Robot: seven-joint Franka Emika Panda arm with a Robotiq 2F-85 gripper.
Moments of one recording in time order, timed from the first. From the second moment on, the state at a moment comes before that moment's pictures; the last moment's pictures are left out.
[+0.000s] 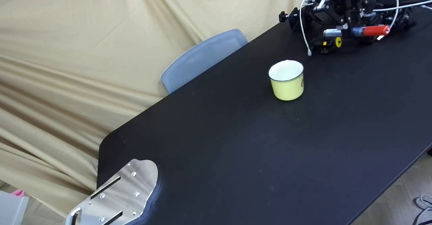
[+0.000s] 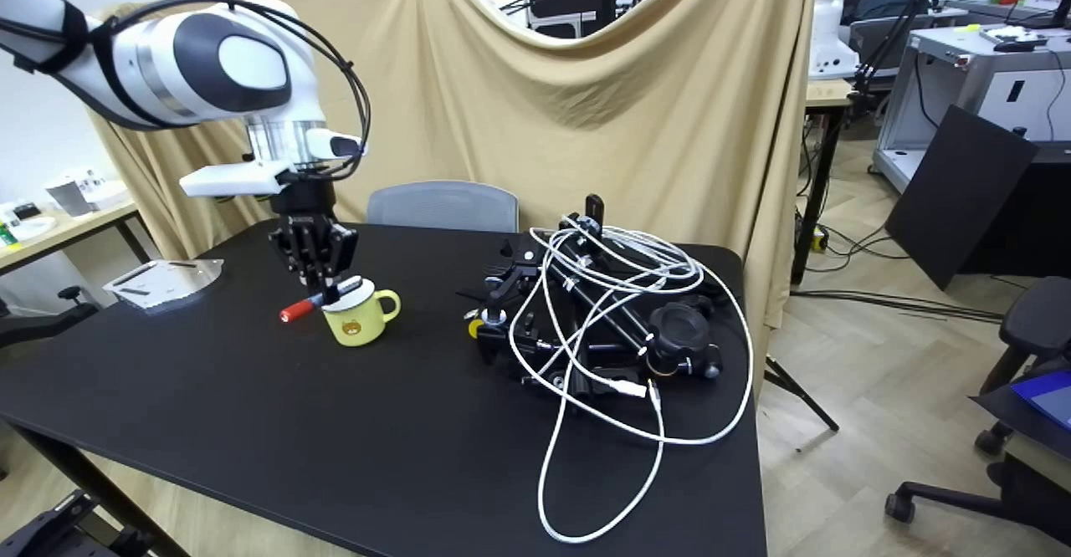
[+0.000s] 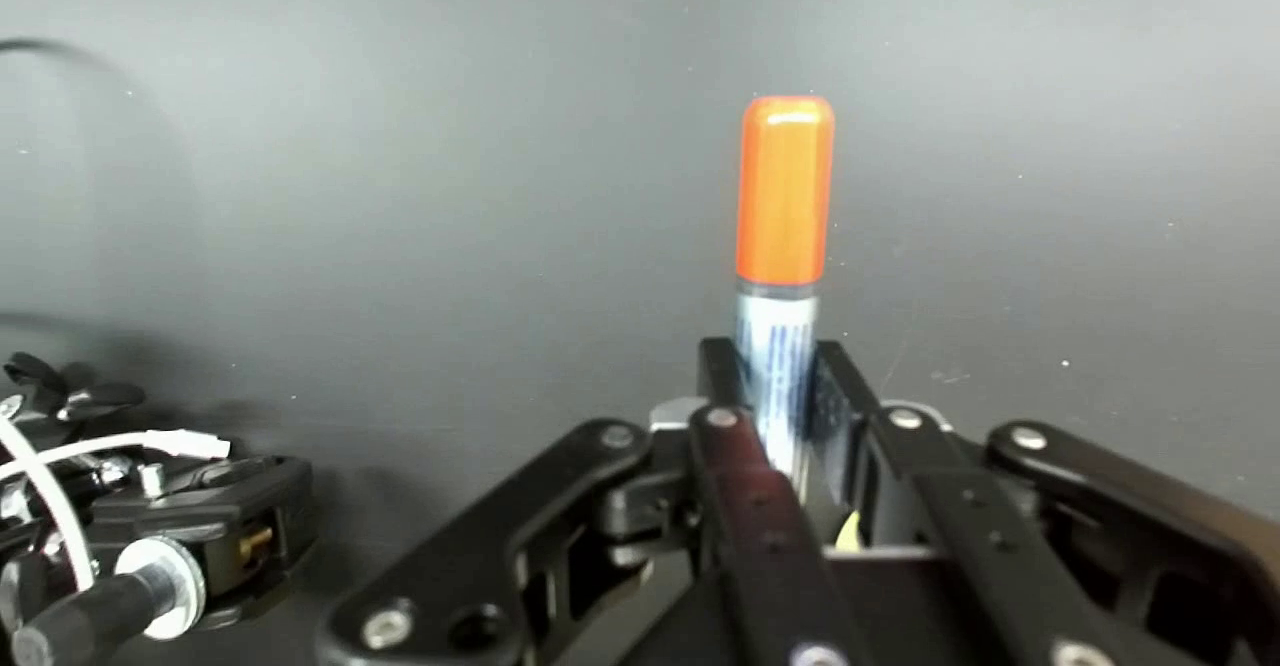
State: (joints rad) arm 0.05 0.09 0.03 -2.26 -0.06 2.09 0.08
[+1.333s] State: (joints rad) arm 0.09 0.38 0.11 -1.90 -0.06 1.85 -0.16
